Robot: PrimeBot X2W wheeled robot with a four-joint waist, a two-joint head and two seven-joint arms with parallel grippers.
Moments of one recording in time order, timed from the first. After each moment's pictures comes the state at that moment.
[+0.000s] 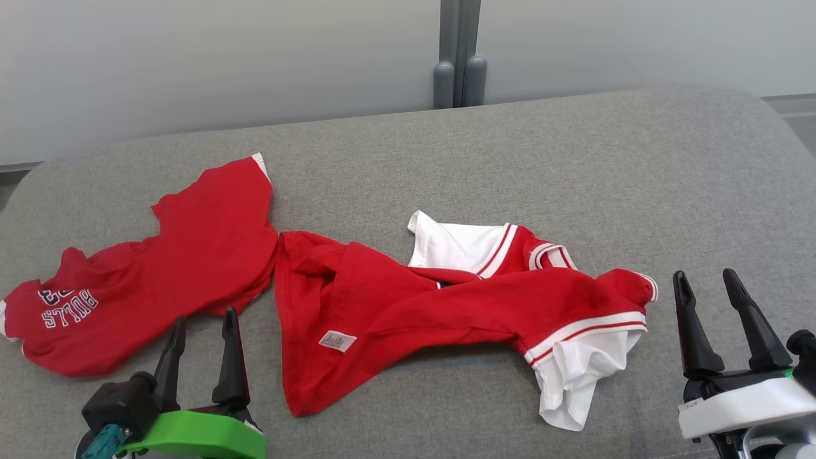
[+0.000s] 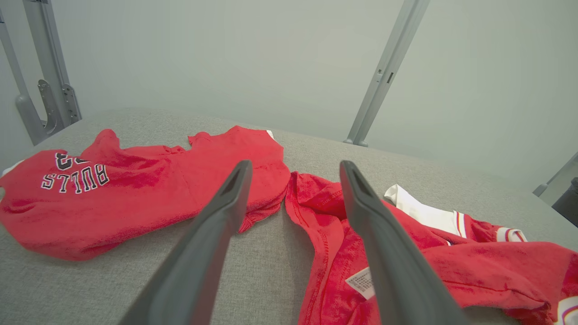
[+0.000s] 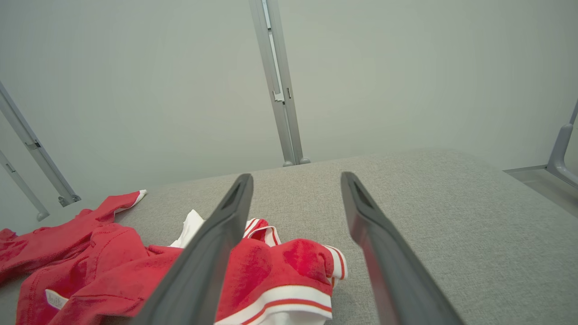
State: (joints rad) left arm 0.02 0.34 -0.38 -0.03 -0.67 0.26 -0.25; right arm 0.12 -0.15 -0.05 -0.15 0.34 0.13 -0.13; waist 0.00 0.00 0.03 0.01
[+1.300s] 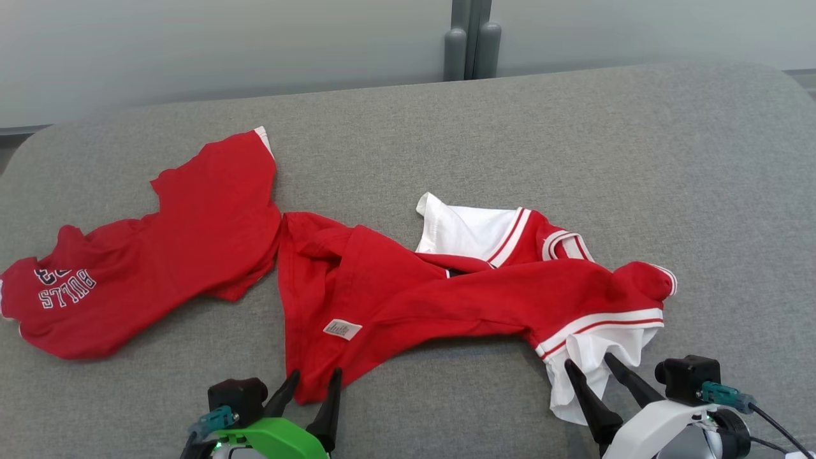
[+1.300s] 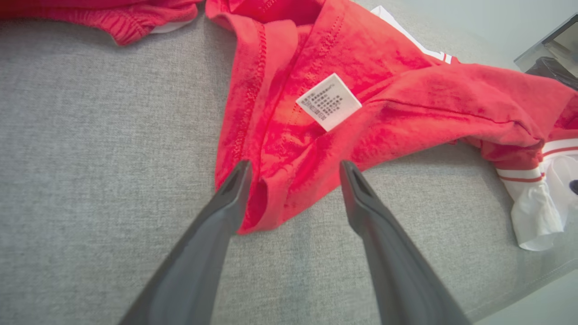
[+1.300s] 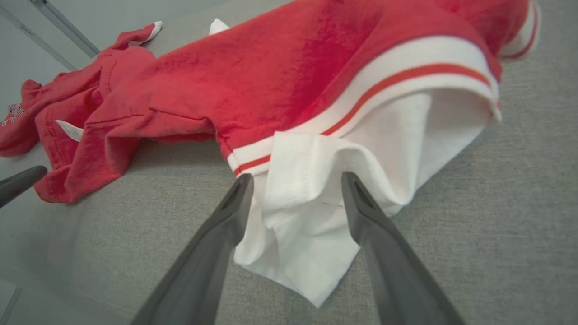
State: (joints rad) left arm -0.07 0.25 -0.57 0.26 -0.74 0.11 -0.07; right arm 0.06 -0.18 0.22 0.14 0.44 0.13 0.04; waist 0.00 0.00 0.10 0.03
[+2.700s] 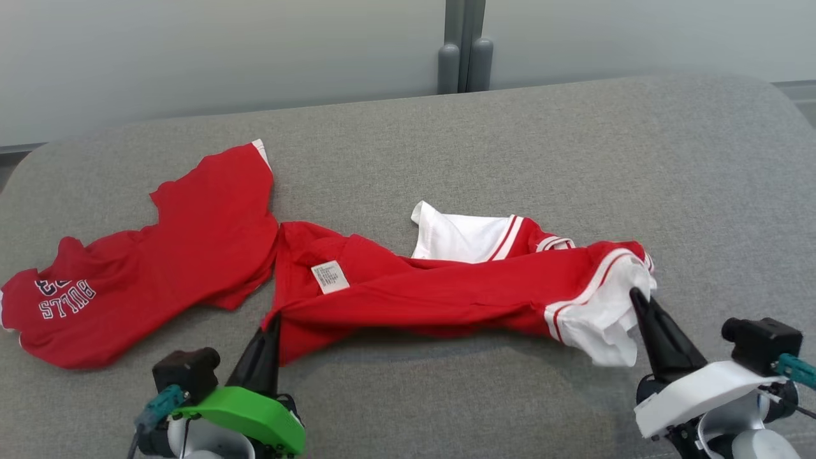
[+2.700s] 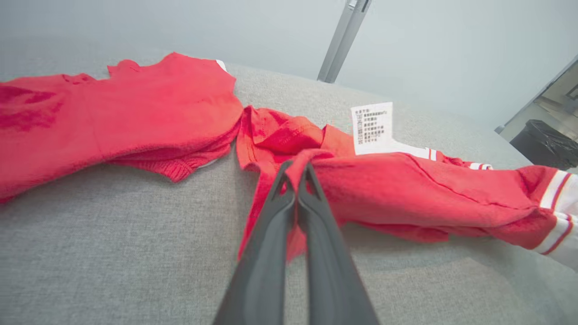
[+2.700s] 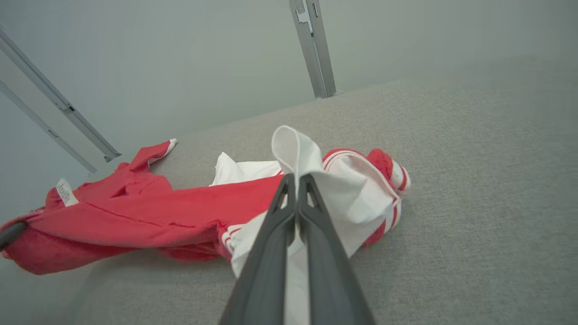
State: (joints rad) left arm -0.11 0.29 -0.51 0.19 -0.74 0.14 -0.18; right arm 0.05 -0.16 0.08 -0.01 0.45 0.13 -0.02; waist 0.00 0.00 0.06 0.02
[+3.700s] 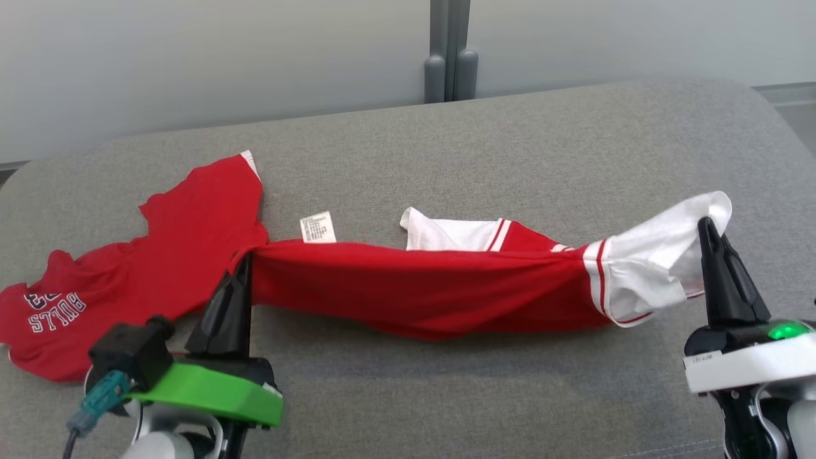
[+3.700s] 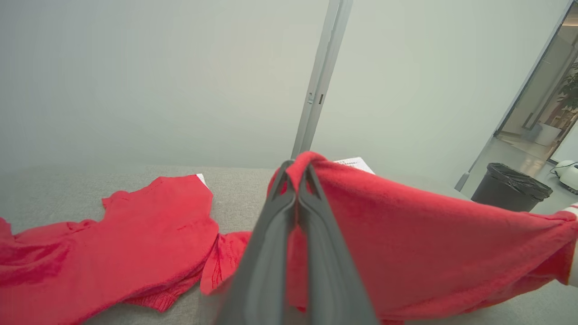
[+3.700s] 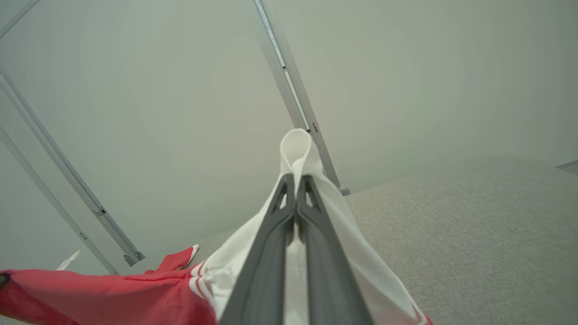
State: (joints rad) left arm -0.07 0.40 -0.46 -0.19 -0.68 0.23 -0.15; right arm 0.05 -0.16 -0.03 -0.22 0.59 0.13 -0.10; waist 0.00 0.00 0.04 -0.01
